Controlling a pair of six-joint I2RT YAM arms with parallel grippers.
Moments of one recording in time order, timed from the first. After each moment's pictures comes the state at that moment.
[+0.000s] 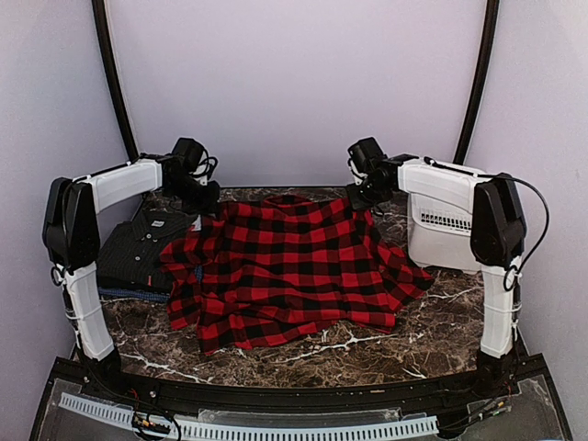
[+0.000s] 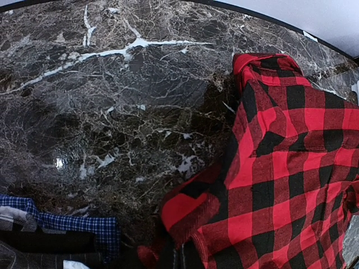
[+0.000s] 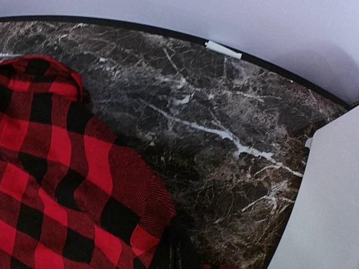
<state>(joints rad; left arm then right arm) -0.30 1.94 1.64 -0.66 0.15 -0.35 0.53 2.08 1.78 -0.61 0.29 0.13</state>
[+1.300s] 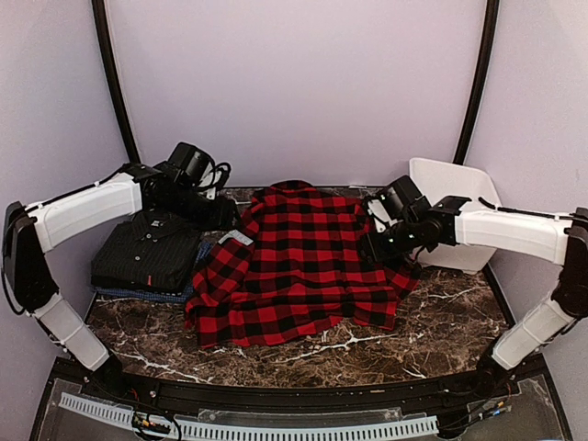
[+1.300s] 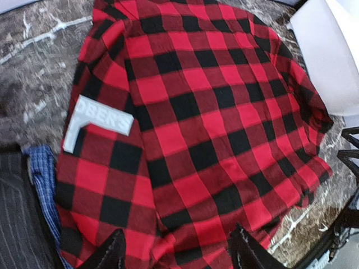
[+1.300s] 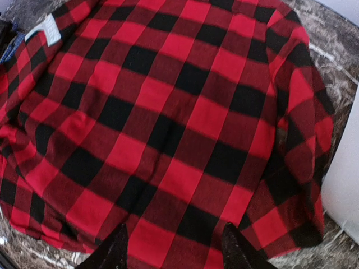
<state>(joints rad) -0.53 1.61 1.40 -0.68 0.11 -0.38 0.68 1.51 1.12 -0.52 0.09 0.25</state>
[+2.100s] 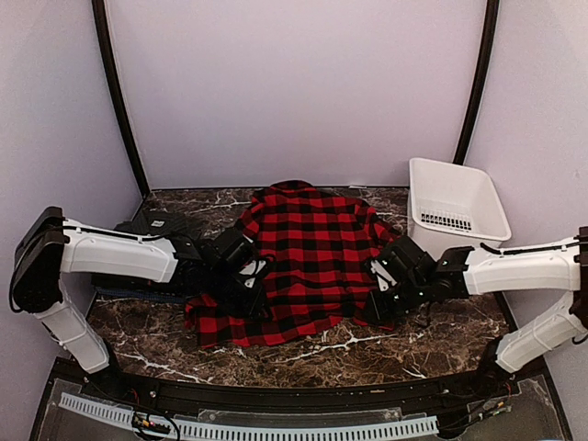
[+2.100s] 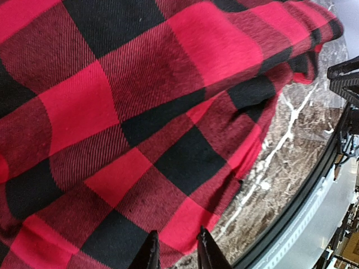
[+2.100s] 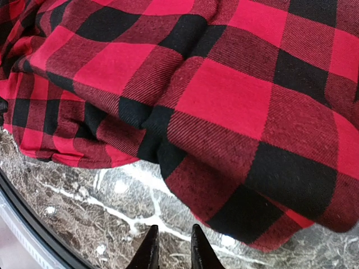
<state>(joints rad) -0.90 1.61 0.96 -0.42 0.29 -0.58 0.90 1.33 0.72 -0.44 -0.06 0.58</state>
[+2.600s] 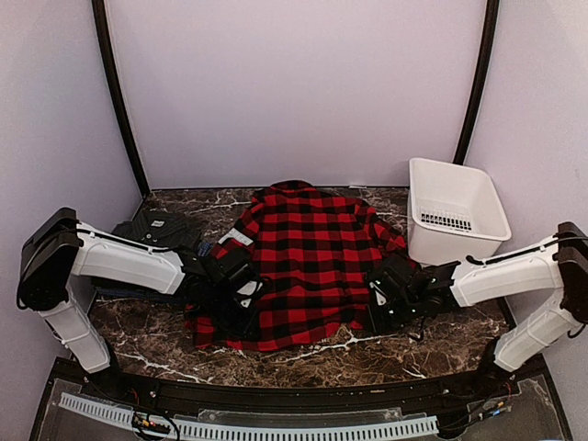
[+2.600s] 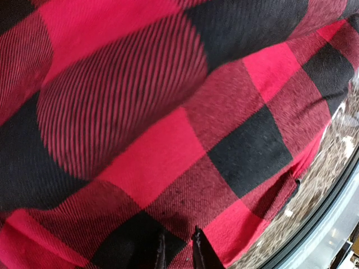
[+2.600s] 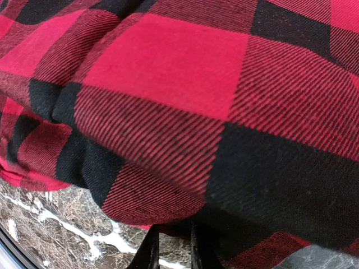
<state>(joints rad) -0.94 1.68 0.90 -0.44 0.24 -0.57 0.93 1.43 0.63 -0.32 0.01 0.64</state>
